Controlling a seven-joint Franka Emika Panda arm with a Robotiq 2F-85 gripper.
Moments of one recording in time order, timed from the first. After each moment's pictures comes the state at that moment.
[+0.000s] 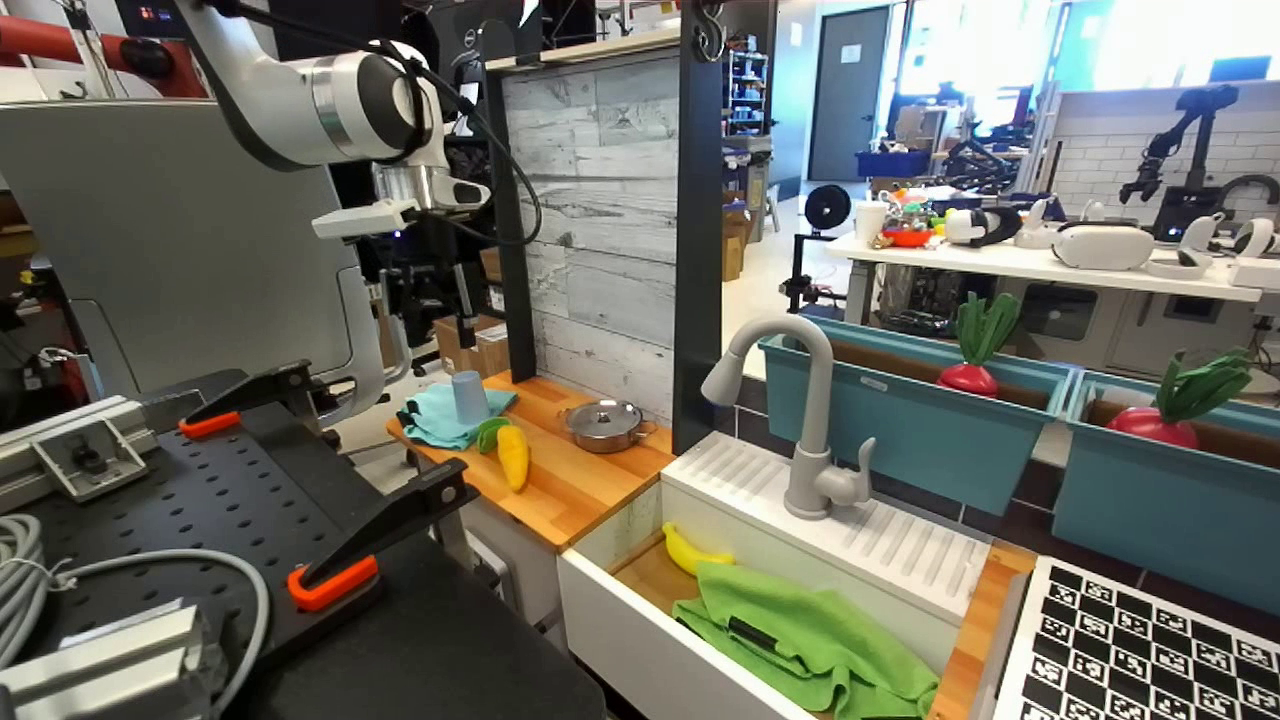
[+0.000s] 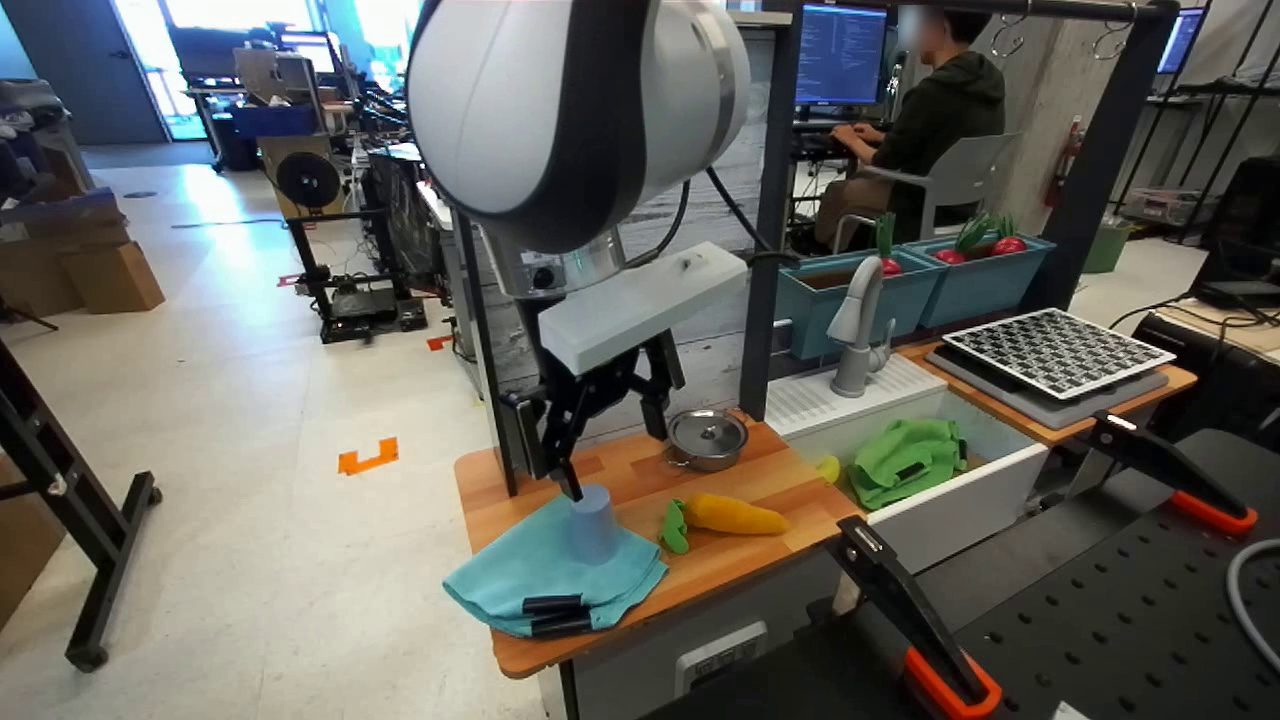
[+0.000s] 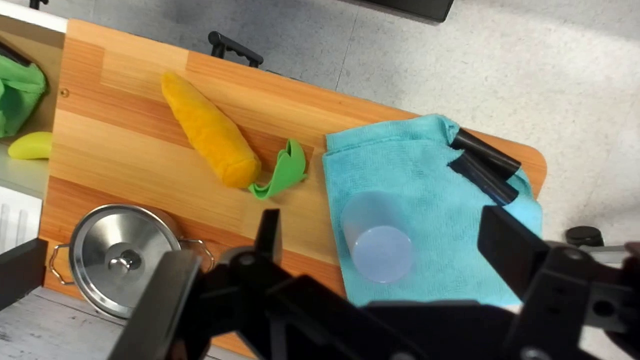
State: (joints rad) arm 0.33 0.76 0.11 -1.88 -0.32 2.45 0.35
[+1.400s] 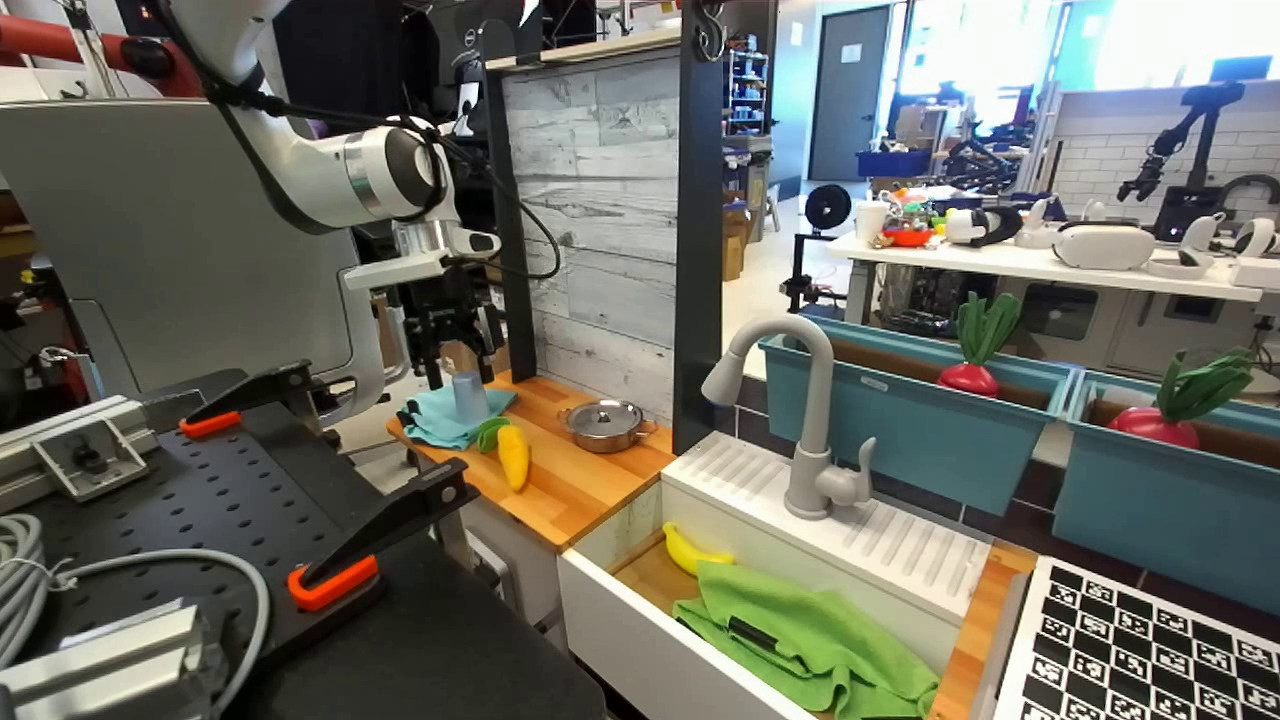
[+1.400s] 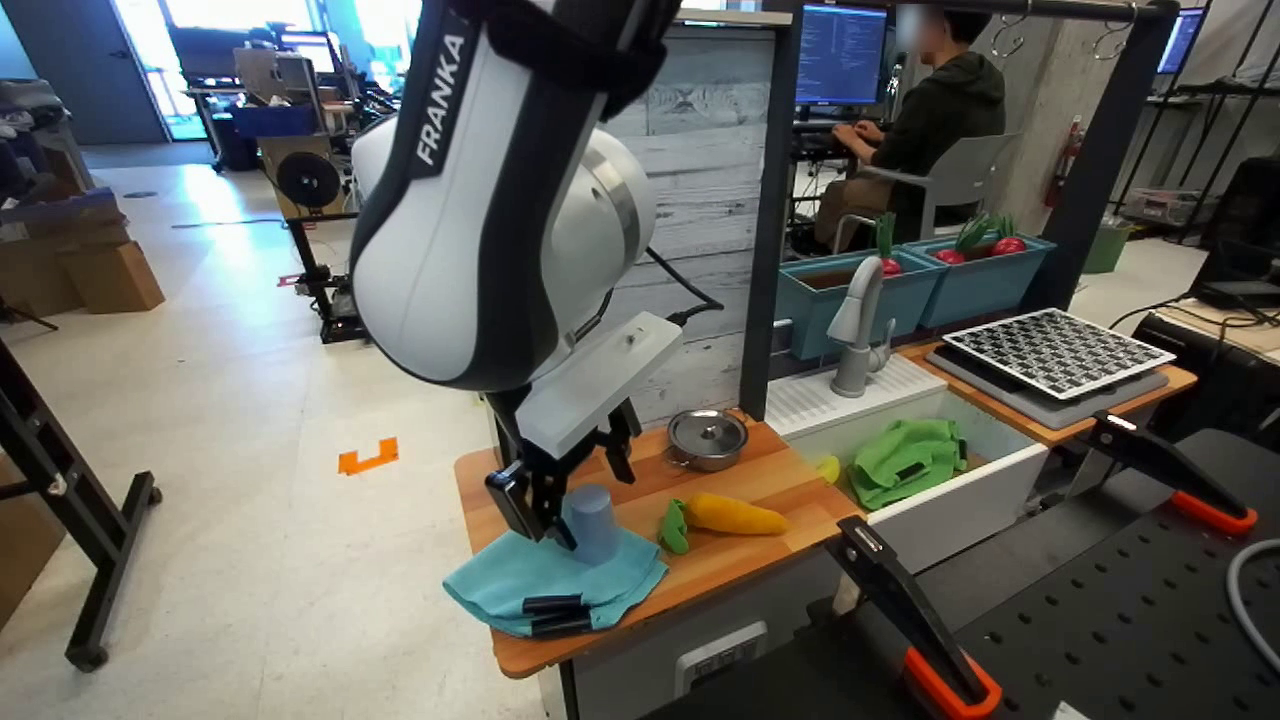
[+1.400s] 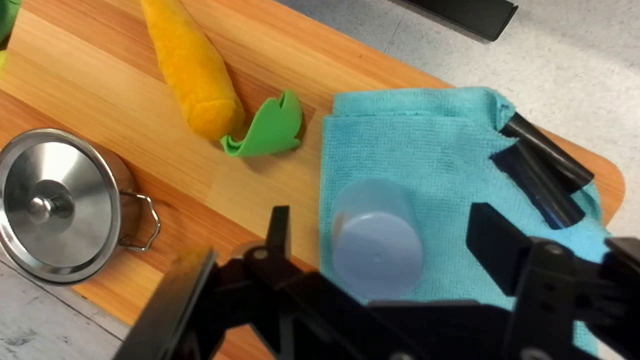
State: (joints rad) arm 0.46 1.00 0.01 -1.61 -0.33 2.37 0.22
